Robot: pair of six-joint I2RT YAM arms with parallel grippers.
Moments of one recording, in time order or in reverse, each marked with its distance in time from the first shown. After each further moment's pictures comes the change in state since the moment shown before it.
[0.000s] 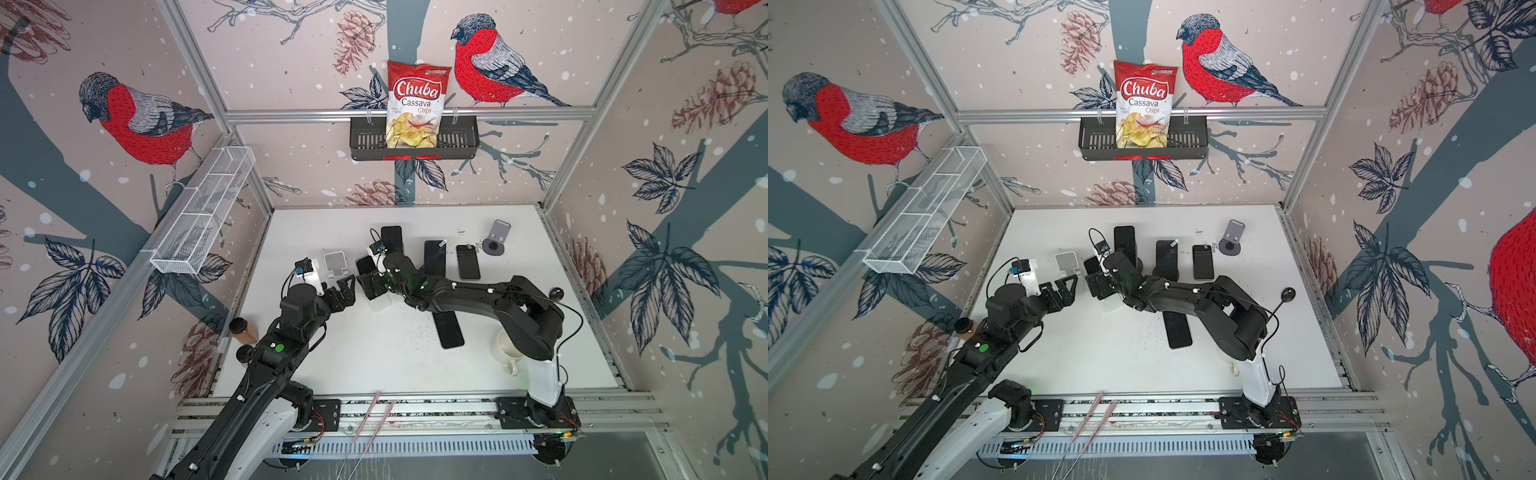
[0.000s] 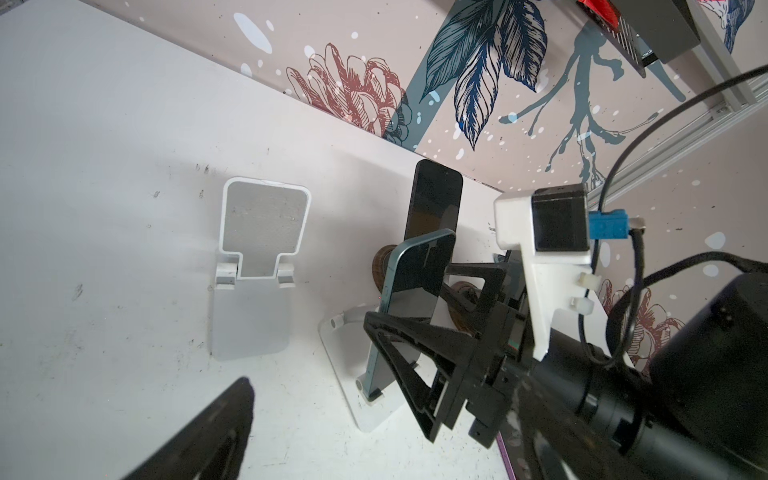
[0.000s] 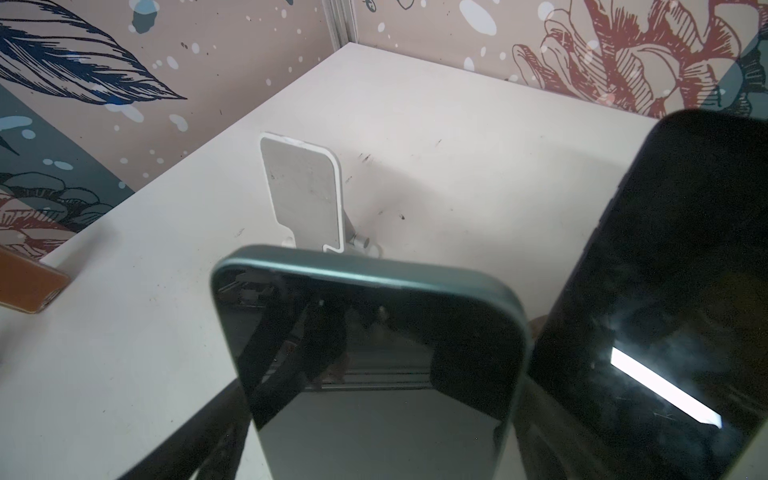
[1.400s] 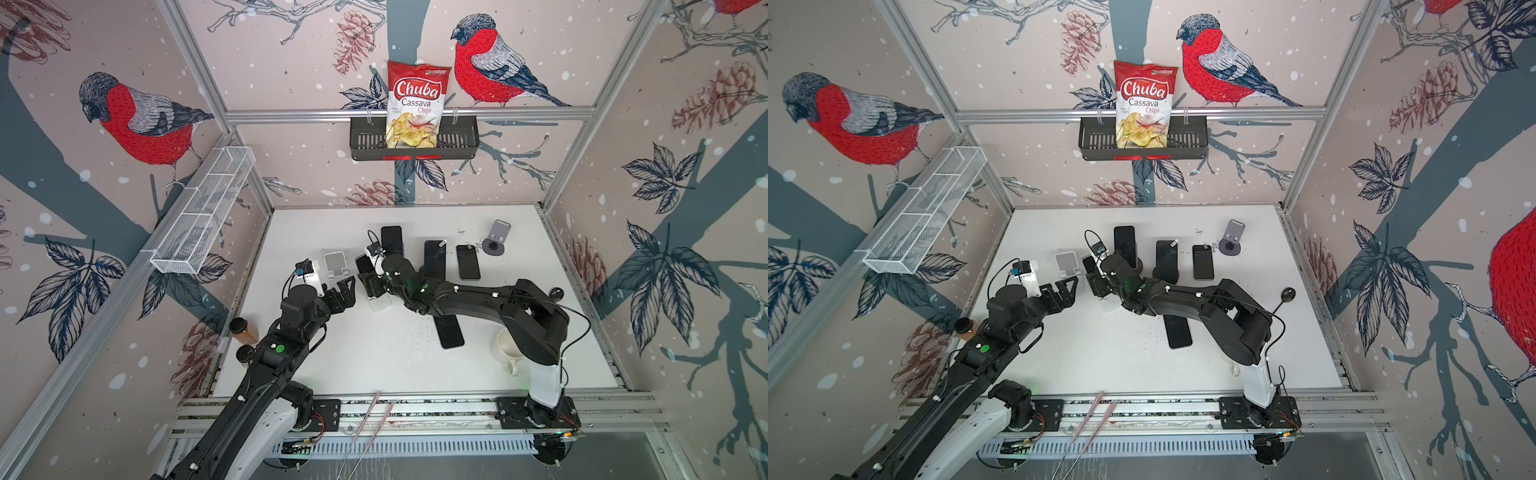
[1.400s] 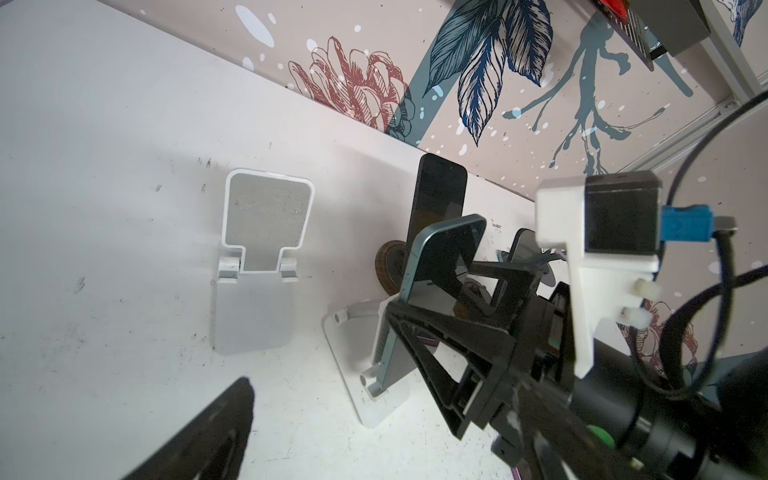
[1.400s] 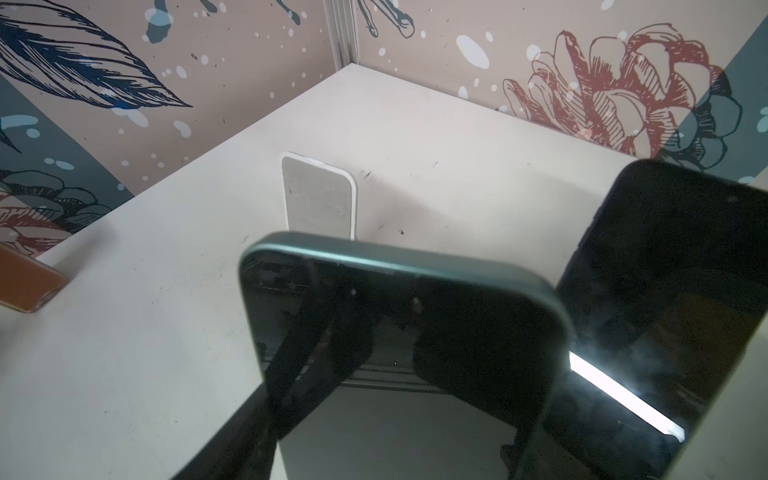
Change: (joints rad) left arm 0.000 -0.005 -0.011 0.000 0.000 0.000; right arm 0.033 -0.048 -0.011 -0.001 0.067 -0.046
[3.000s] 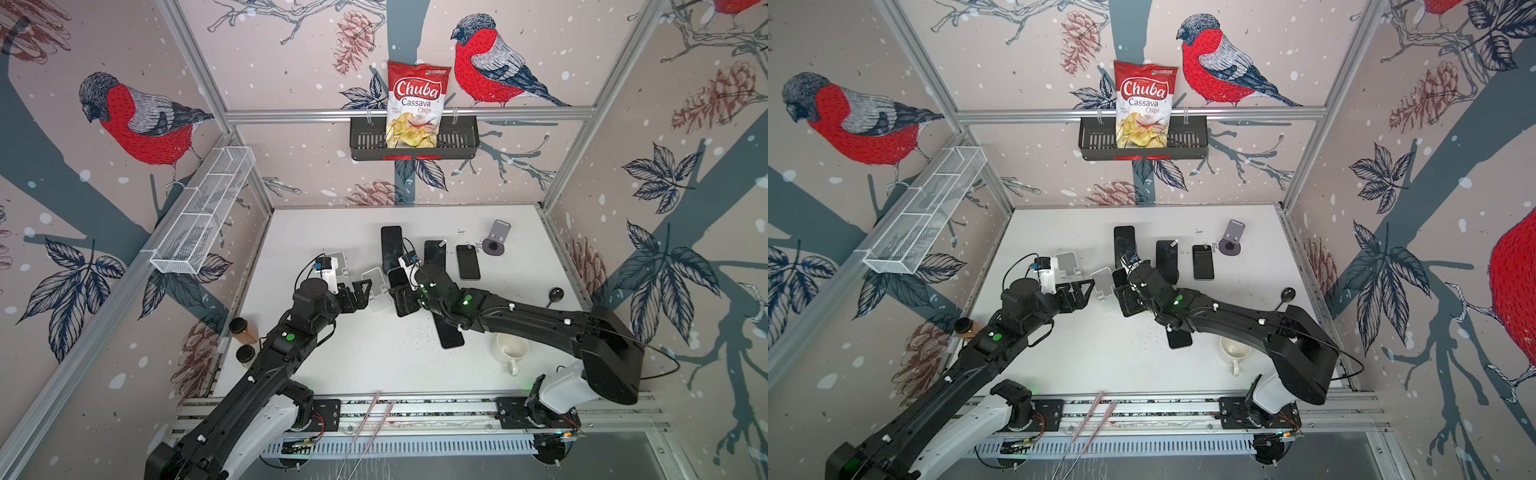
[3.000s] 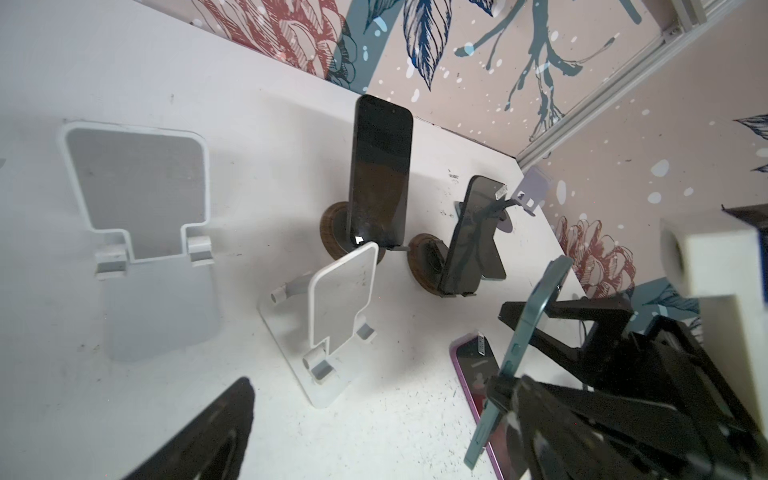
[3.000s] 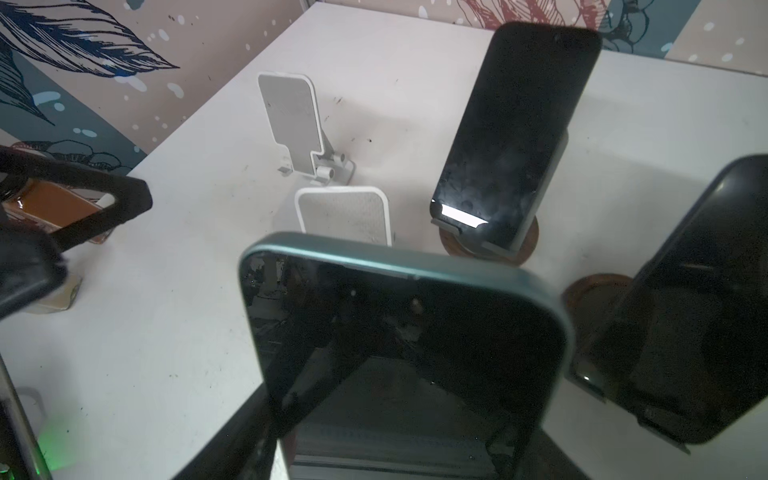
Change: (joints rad) left arm -0.066 0.136 0.019 0.081 0.155 0.018; right arm -0.007 -0.428 -0.308 -0.278 -0.010 0.181
